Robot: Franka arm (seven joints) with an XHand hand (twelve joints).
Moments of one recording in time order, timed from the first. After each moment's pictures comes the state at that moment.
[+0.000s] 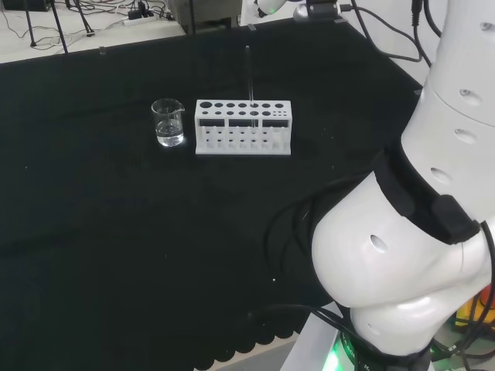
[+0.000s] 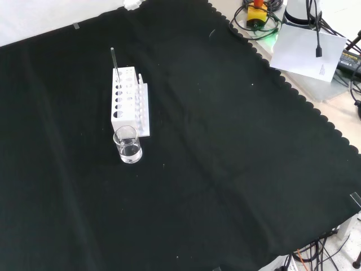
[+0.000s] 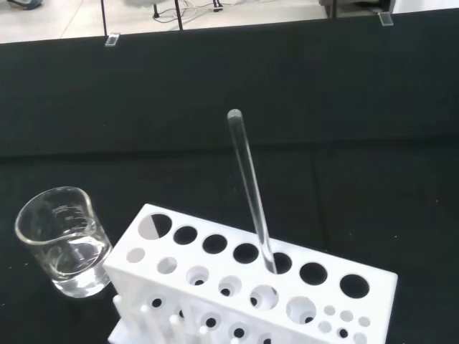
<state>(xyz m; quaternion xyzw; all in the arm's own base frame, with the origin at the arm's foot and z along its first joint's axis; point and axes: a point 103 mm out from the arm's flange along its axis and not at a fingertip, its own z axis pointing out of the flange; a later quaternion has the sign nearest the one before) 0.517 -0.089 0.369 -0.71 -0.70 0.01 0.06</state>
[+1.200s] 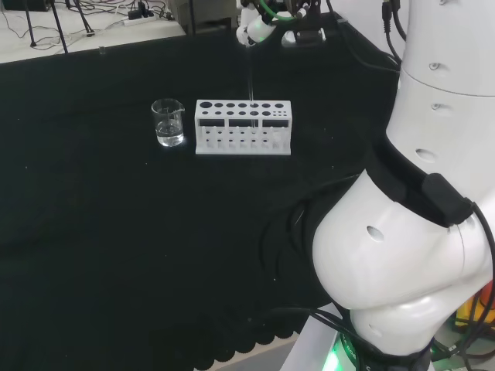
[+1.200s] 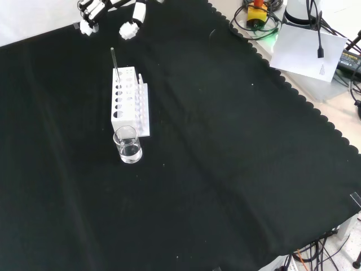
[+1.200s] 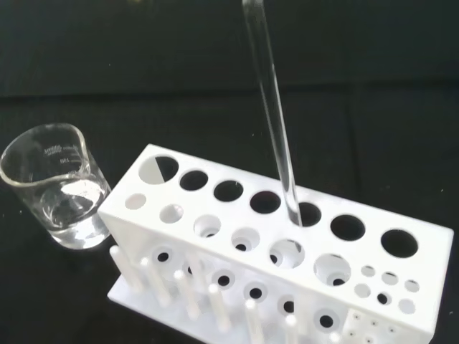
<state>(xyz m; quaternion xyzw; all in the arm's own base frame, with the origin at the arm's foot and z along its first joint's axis) 0.545 -0.079 0.301 -0.68 -0.72 0.04 0.09</state>
